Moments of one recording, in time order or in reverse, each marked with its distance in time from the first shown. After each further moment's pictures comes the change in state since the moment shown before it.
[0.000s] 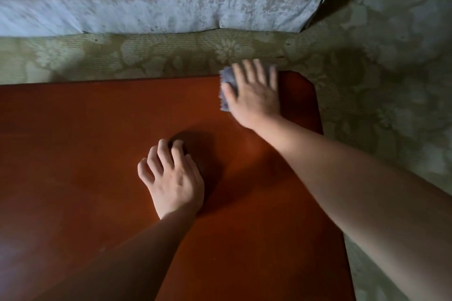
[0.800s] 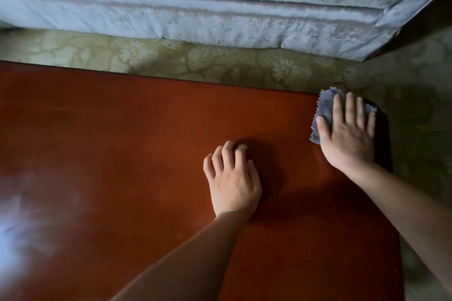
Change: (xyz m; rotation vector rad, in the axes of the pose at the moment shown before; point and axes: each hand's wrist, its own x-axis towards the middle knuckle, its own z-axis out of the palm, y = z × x) left_hand 0.003 -0.005 -0.006 -0.201 -0.002 -0.016; right_hand -0.044 0.045 0.008 -0.002 0.040 0.074
